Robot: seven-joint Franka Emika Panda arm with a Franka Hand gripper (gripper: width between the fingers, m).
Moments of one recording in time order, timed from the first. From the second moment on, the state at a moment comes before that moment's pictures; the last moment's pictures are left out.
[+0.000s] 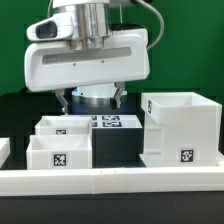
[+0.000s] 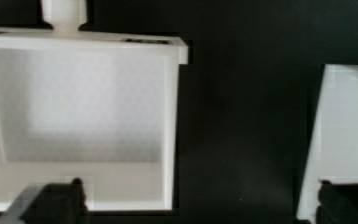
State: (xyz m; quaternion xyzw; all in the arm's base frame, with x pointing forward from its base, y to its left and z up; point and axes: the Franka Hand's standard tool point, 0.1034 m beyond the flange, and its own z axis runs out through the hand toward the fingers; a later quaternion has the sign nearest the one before) arm 0.554 -0.056 0.084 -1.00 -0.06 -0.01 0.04
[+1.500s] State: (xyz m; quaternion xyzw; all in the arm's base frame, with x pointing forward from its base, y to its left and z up) arm 0.539 -0.063 0.005 -1.00 -0.05 -0.01 0.02
